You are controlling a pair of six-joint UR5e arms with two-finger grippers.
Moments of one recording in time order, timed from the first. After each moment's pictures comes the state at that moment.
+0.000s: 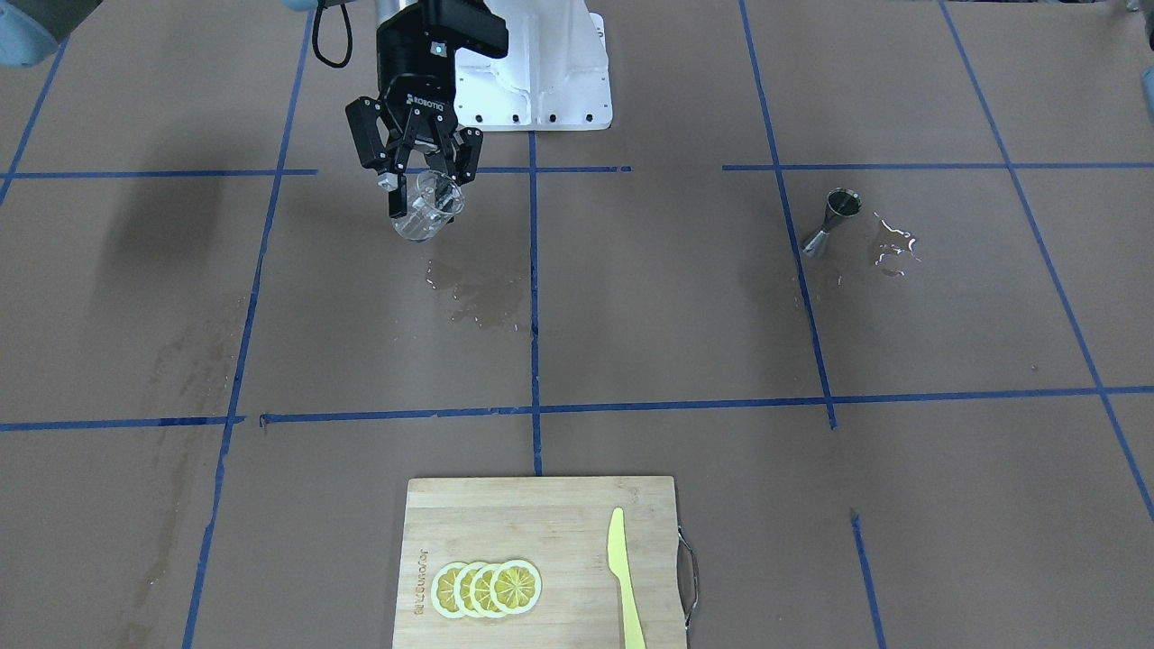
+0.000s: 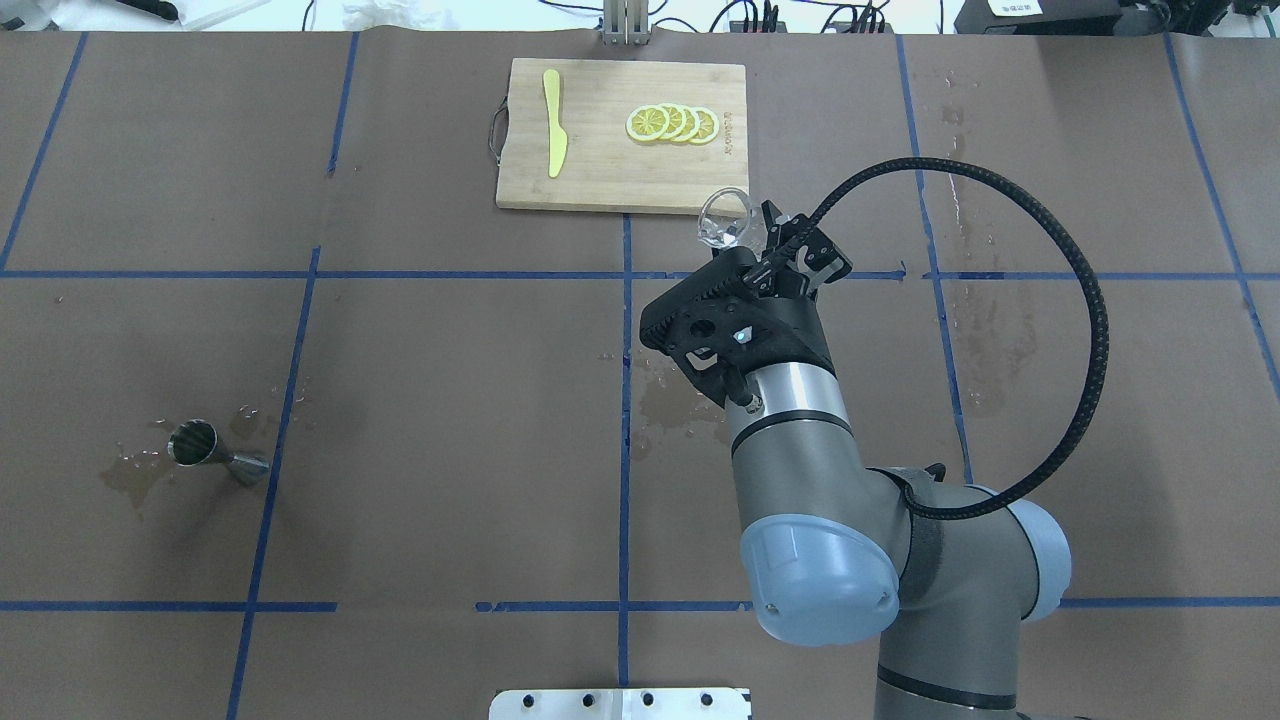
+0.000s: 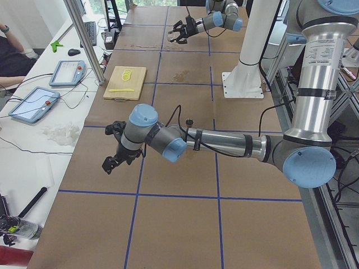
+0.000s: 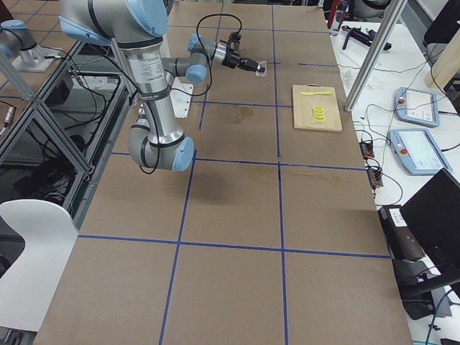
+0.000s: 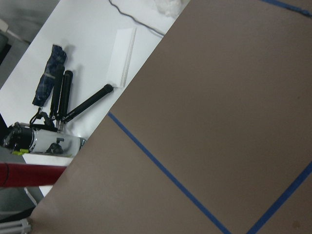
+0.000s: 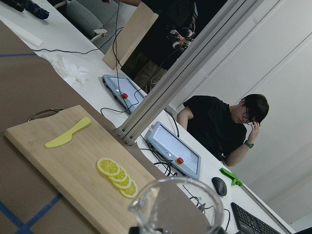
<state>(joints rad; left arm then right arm) -1.49 -1.65 -1.53 -2.07 -2.06 0.36 0.24 -1.08 2.03 -1.45 0.57 0.49</state>
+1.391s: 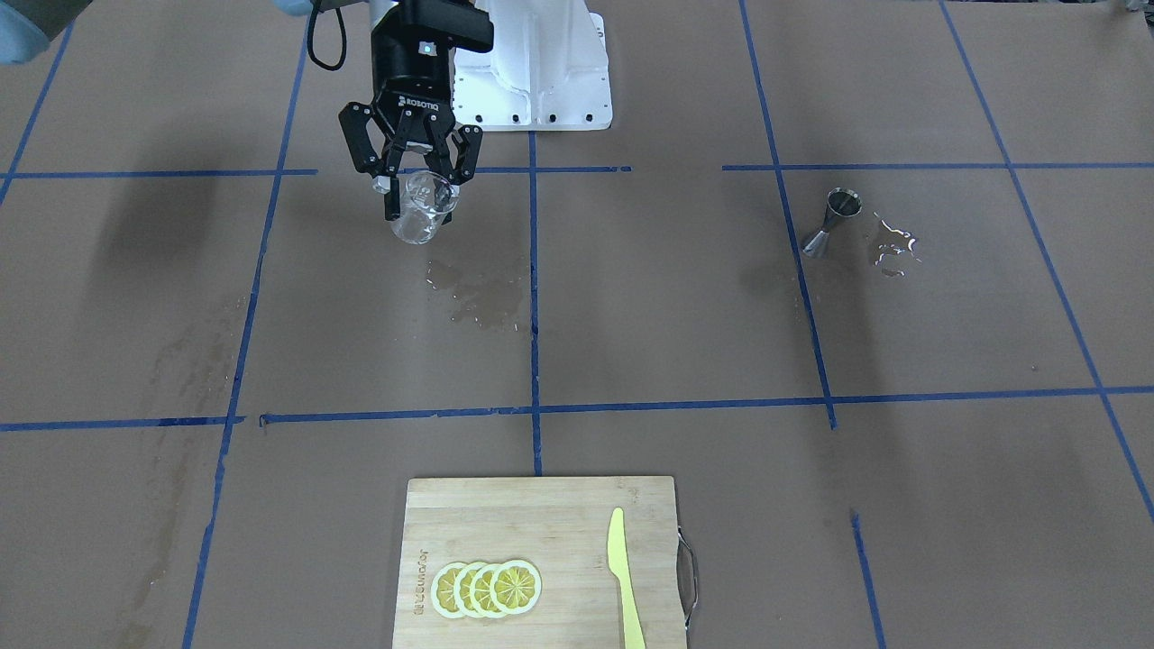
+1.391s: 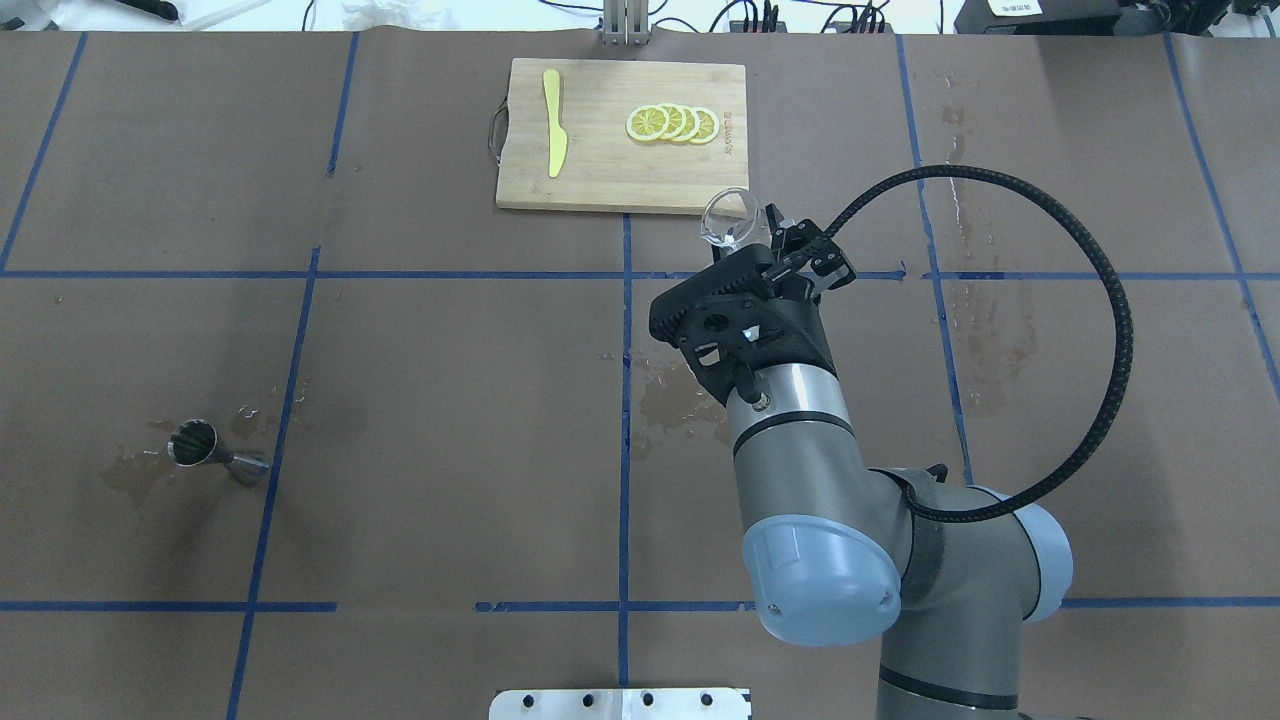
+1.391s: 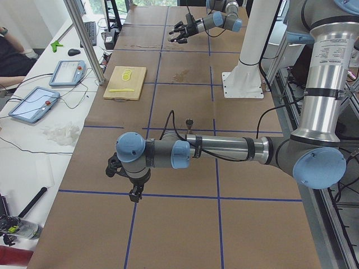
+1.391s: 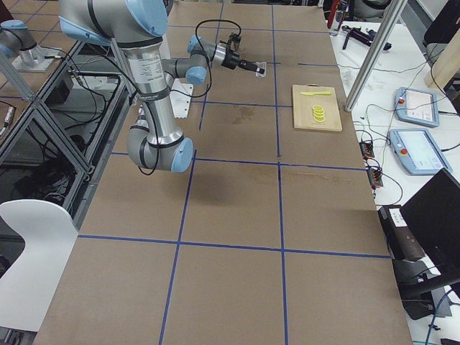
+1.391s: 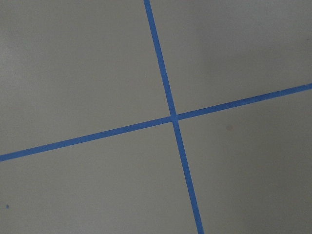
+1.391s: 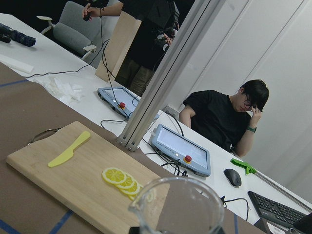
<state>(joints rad) -1.64 -1.66 -1.54 -1.54 -2.38 0.26 0.24 -1.17 2.03 -1.29 0.58 0.64</state>
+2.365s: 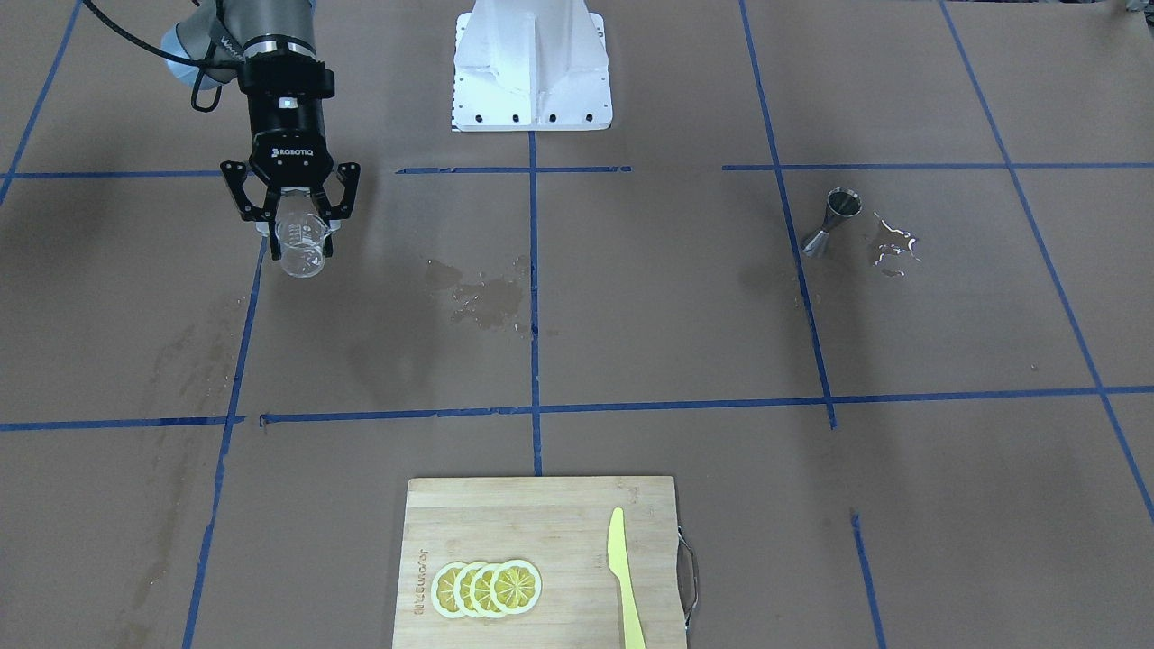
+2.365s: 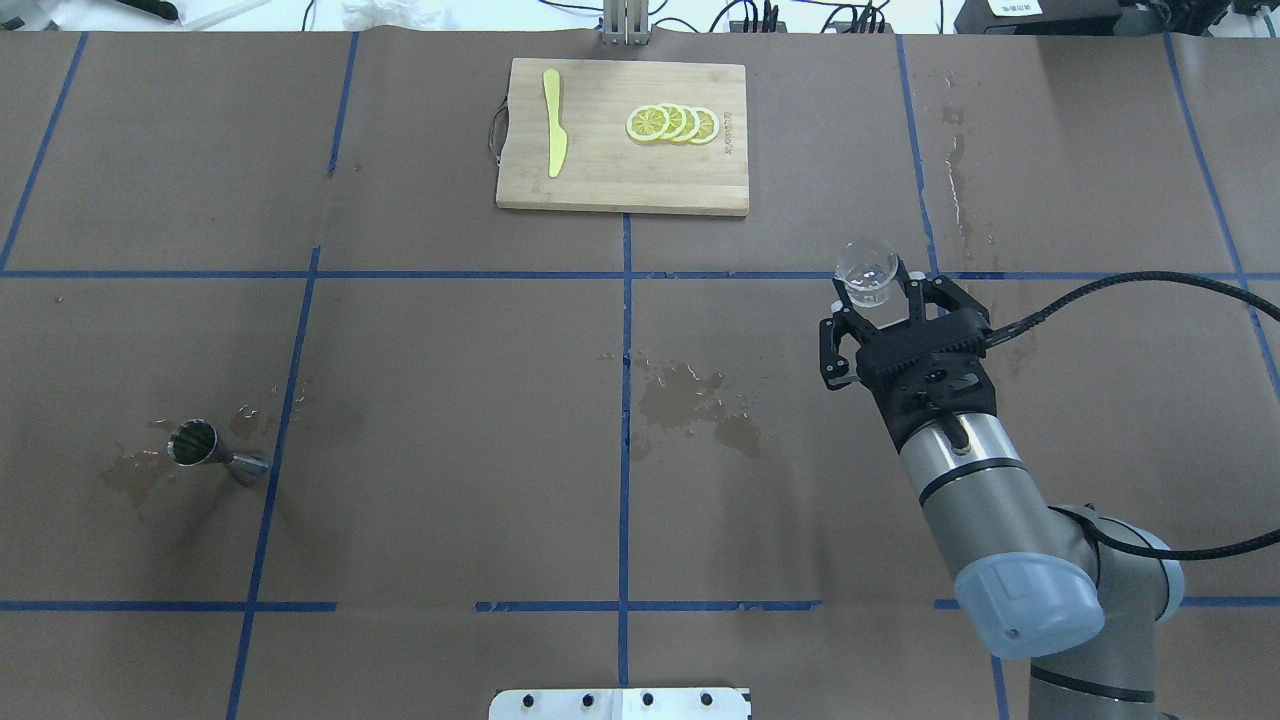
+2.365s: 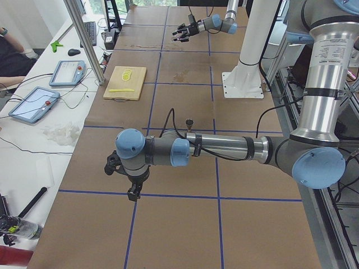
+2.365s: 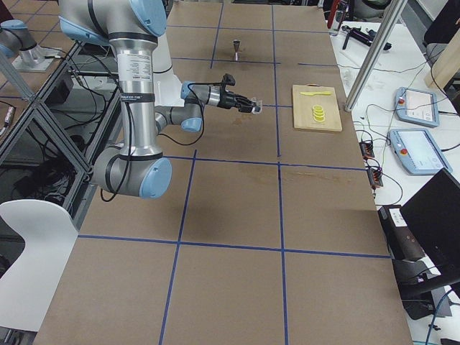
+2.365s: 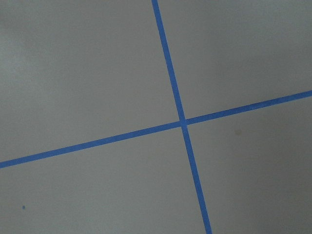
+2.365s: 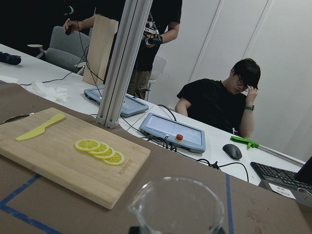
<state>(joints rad) -1.63 -1.66 -1.55 -1.54 -2.36 0.25 0.24 -1.52 1.93 -0.73 0.57 0.75</state>
